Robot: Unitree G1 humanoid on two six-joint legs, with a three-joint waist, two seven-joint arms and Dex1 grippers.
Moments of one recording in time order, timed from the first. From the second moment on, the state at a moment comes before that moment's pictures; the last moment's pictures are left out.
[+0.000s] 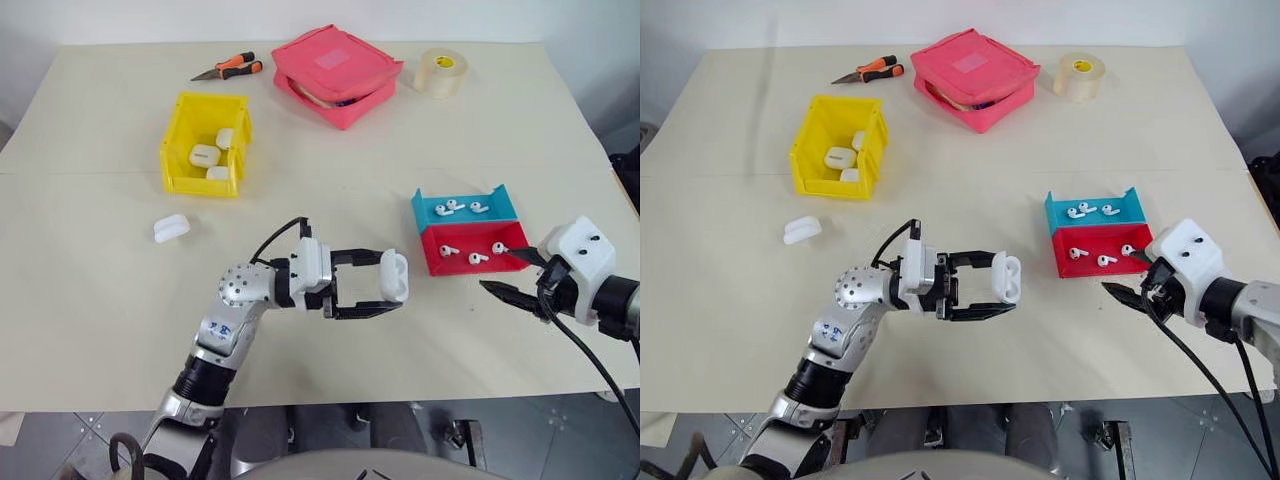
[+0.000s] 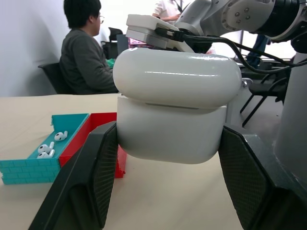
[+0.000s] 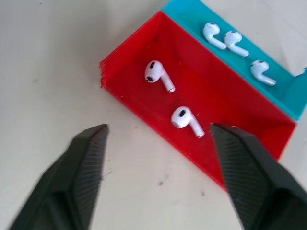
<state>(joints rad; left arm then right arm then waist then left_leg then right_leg) -0.33 0.19 -0.26 -0.12 -0.33 0.05 -1.03 0.09 -1.03 -0.40 -0.51 0.46 0.78 0.81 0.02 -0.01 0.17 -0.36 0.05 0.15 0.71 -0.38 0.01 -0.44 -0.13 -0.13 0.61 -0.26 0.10</state>
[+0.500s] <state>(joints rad) -0.29 0.22 -0.25 -0.18 -0.36 0.07 -0.99 0.18 -1.03 -0.43 -0.55 0.46 0.78 0.88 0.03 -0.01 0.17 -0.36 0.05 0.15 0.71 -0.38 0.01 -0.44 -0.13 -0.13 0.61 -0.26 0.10</state>
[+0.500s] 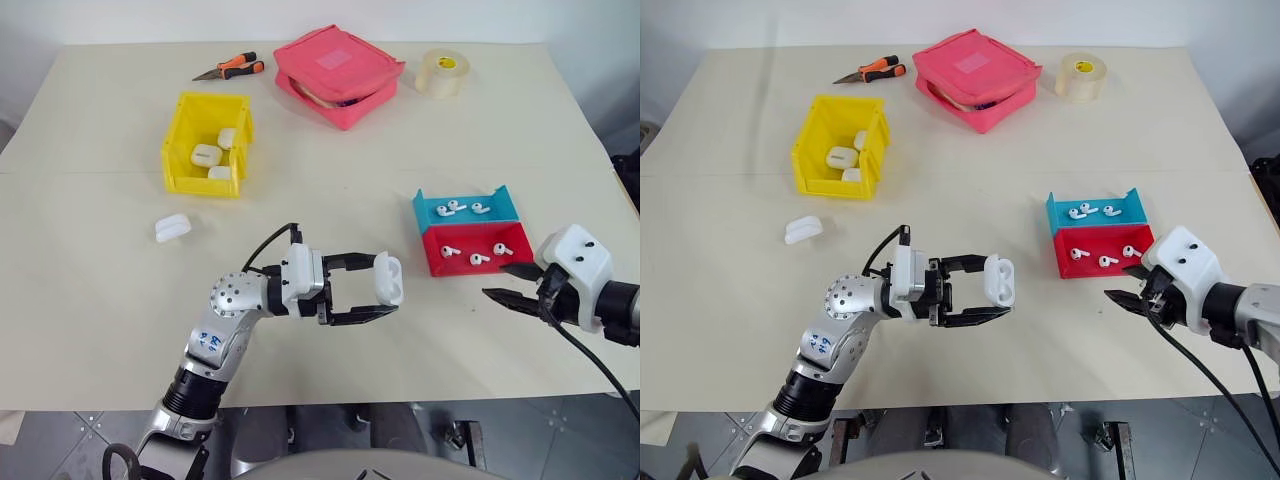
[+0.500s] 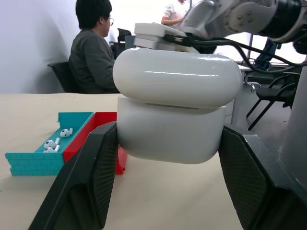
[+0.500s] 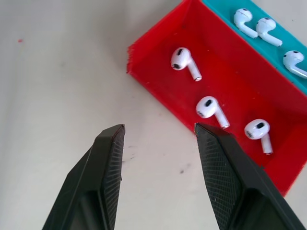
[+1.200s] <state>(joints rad) -0.34 0.20 -0.23 -0.11 -0.38 0.03 -1.01 -0.15 -1.10 -0.18 -0.38 0.42 0.78 0.93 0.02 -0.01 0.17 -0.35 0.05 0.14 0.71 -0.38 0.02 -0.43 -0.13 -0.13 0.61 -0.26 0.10</state>
